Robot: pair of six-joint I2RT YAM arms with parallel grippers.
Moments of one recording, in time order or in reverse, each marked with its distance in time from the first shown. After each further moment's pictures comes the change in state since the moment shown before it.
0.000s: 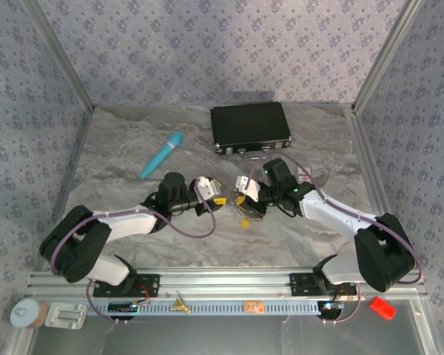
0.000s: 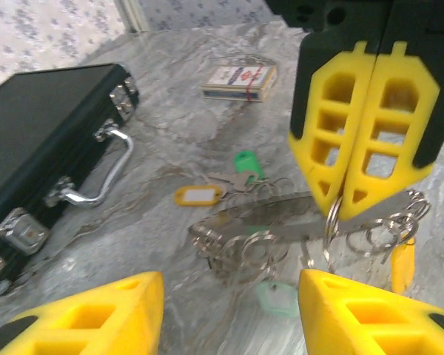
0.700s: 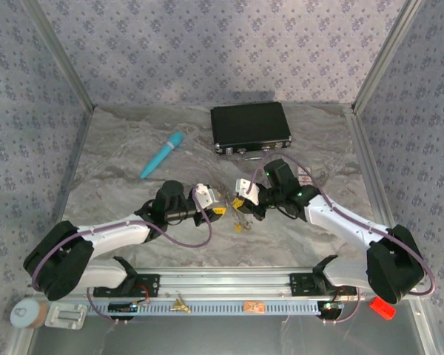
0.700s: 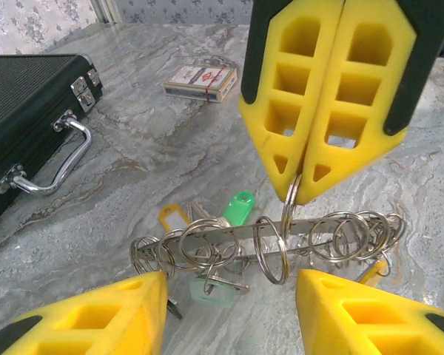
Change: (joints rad) left arm -0.078 -0.122 -0.047 -0.101 -0.013 -0.098; right arm 0.045 -0.089 0.000 -0.023 -0.071 -0.007
